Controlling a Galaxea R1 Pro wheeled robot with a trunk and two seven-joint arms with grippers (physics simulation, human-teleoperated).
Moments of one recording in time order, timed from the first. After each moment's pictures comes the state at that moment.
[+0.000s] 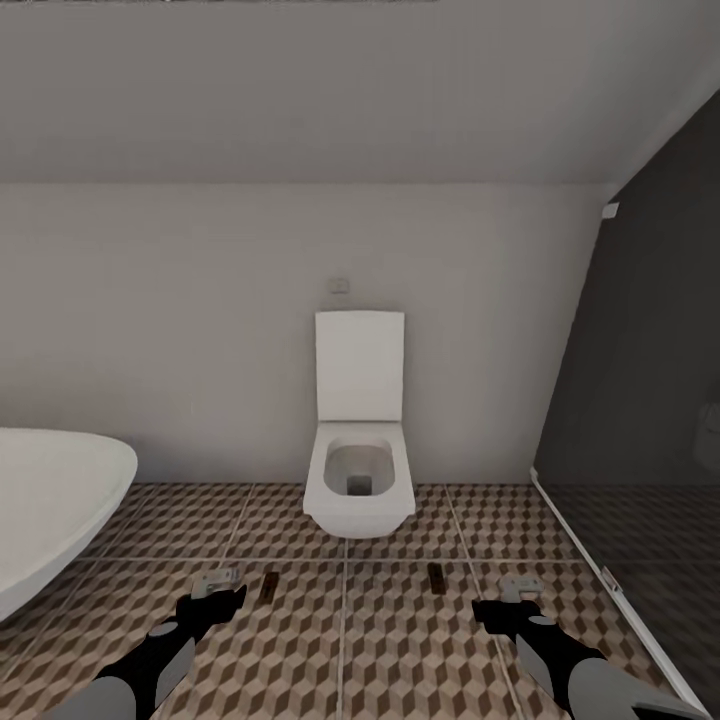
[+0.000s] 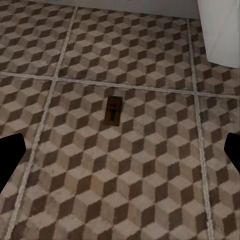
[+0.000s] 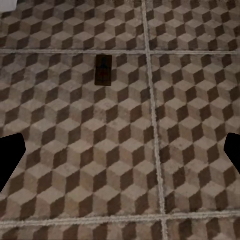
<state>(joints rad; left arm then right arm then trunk) -0.60 0.11 -0.09 -0.22 0.21 -0.13 -0.06 -0.67 -0.07 -0.14 -0.10 0.14 -0.04 0.02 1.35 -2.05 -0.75</state>
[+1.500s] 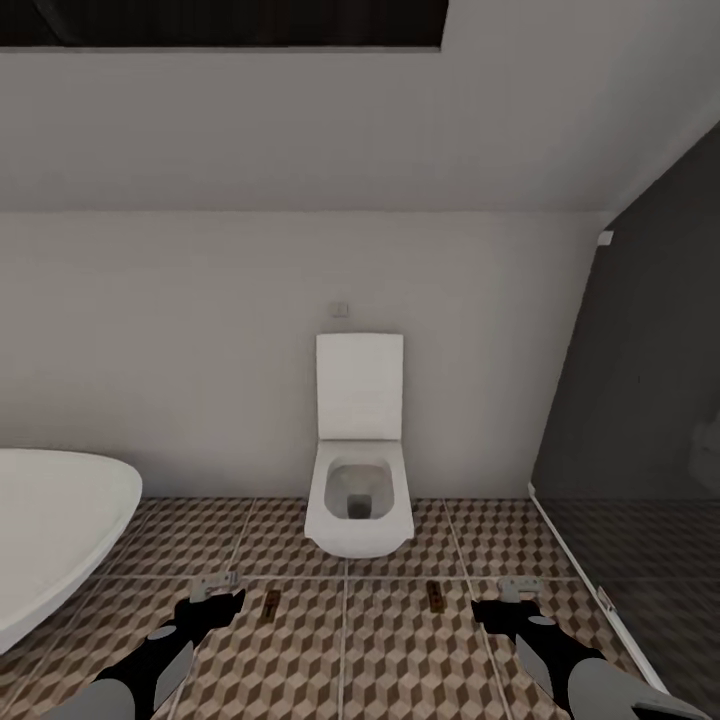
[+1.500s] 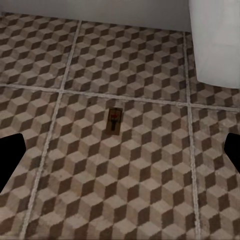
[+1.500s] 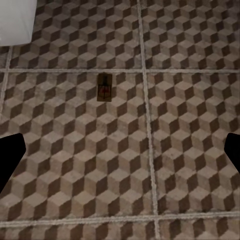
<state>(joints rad) -0.60 0.11 -0.09 -0.20 0.21 -0.13 -0.06 -0.67 -0.07 -0.14 -0.10 0.14 -0.04 0.02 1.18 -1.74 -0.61</state>
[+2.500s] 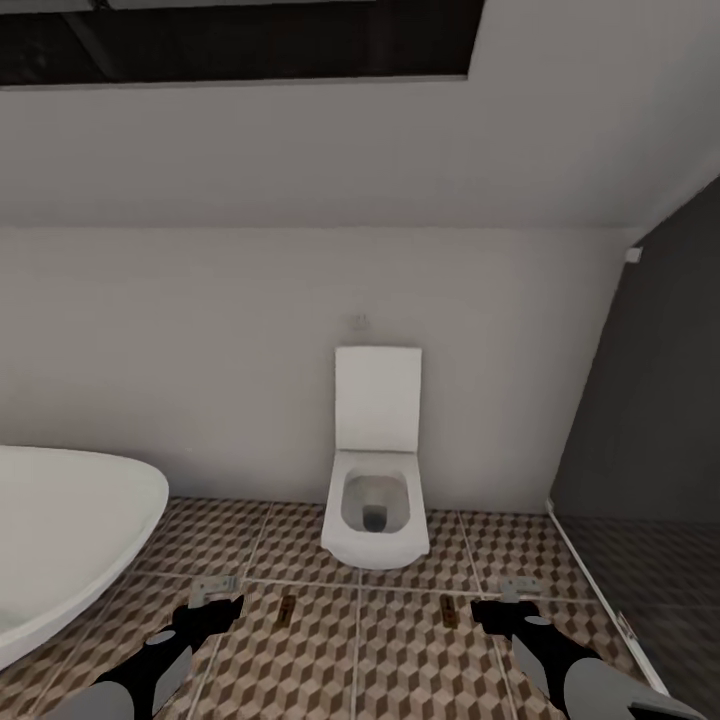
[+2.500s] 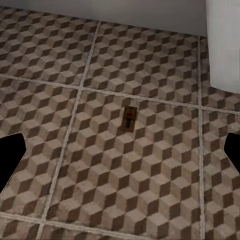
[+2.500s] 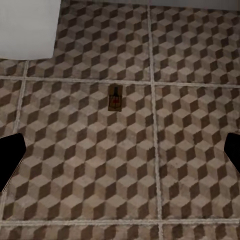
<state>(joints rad) -0.60 0.11 -0.09 -0.18 0.22 -0.13 -0.06 -0.67 -0.06 -0.15 -0.10 0.14 -0.03 -0.01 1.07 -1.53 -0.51</state>
